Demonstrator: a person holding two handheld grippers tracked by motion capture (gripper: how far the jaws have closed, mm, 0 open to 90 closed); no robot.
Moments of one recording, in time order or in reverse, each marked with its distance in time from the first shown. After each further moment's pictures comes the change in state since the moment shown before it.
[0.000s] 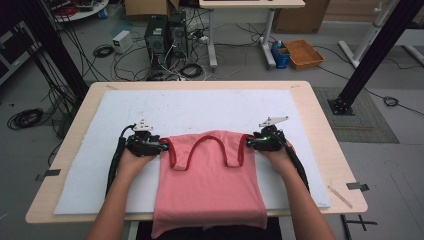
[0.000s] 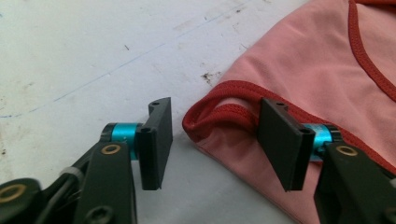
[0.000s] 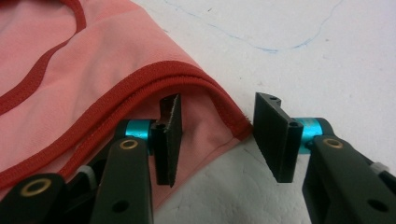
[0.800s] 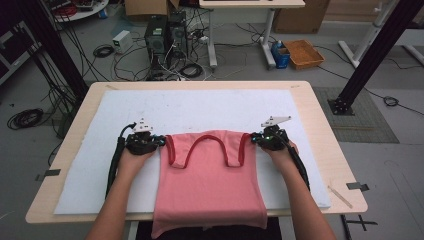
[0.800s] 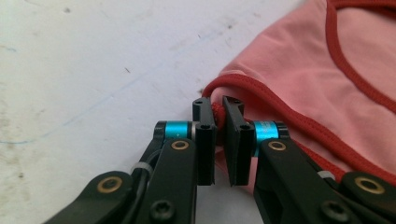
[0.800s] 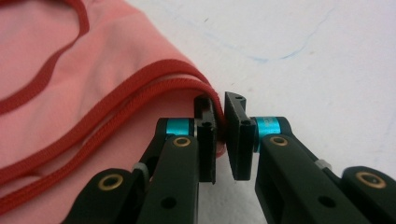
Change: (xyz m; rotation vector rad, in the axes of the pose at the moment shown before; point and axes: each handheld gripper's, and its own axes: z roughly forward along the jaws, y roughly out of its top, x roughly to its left) left arm 0.001 0.004 -0.006 -0.080 -0.009 0.057; right arm -0.003 0.003 -0.013 -0.033 -0.016 -0.036
